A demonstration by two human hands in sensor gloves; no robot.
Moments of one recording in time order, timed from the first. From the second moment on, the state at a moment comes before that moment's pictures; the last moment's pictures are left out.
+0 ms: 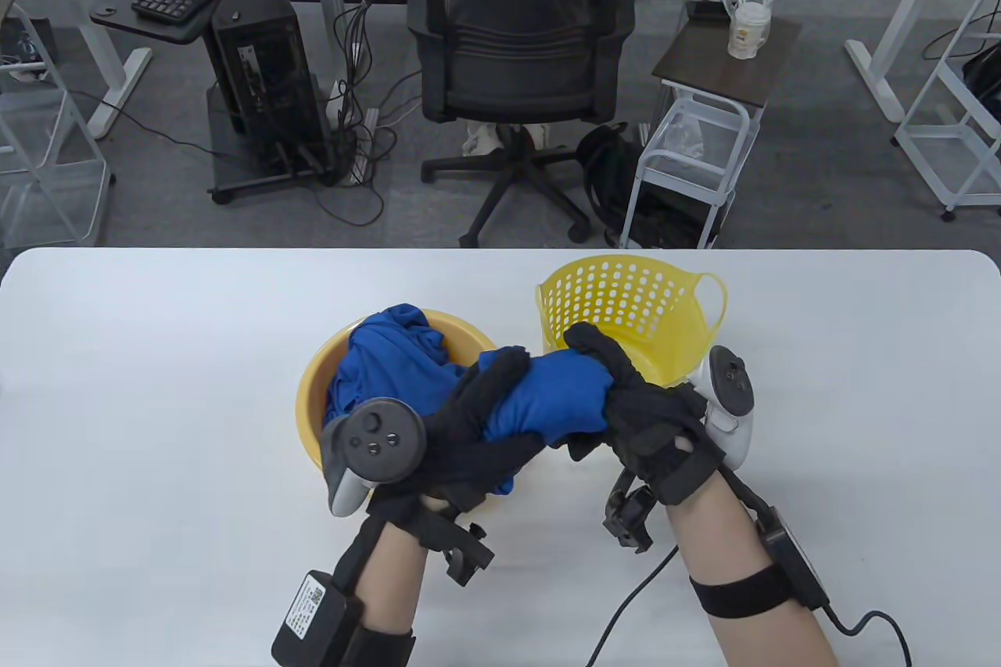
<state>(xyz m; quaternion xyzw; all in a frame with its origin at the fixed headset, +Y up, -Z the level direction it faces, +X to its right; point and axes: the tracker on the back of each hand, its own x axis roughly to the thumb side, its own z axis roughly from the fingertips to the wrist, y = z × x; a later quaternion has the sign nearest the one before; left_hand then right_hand) -0.124 -0.620 -0.315 0.04 -0.21 0.53 0.82 0.143 -0.621 -0.360 0.29 0.10 0.61 0.74</state>
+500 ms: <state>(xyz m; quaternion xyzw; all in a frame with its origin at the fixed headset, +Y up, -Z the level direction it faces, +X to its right) -0.119 -0.643 -0.322 -0.22 -0.19 0.64 0.72 0.099 -0.619 -0.307 0.39 -0.50 0.77 -0.06</state>
